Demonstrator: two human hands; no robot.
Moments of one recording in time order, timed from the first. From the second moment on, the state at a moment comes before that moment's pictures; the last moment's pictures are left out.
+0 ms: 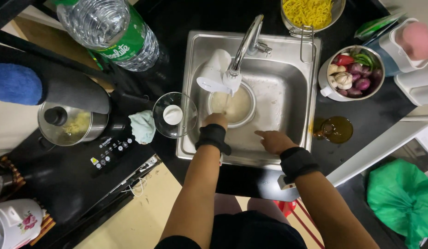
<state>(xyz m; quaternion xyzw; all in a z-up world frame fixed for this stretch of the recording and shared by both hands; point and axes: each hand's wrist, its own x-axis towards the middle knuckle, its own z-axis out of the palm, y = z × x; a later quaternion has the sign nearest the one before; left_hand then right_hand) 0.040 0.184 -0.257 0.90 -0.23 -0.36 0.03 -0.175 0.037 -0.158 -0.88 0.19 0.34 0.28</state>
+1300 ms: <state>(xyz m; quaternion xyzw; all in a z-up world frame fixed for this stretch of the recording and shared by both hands) 0.005 0.170 -0.227 0.86 -0.40 -0.30 -0.10 -0.164 0.003 -0.164 -0.89 0.18 0.31 0.28</state>
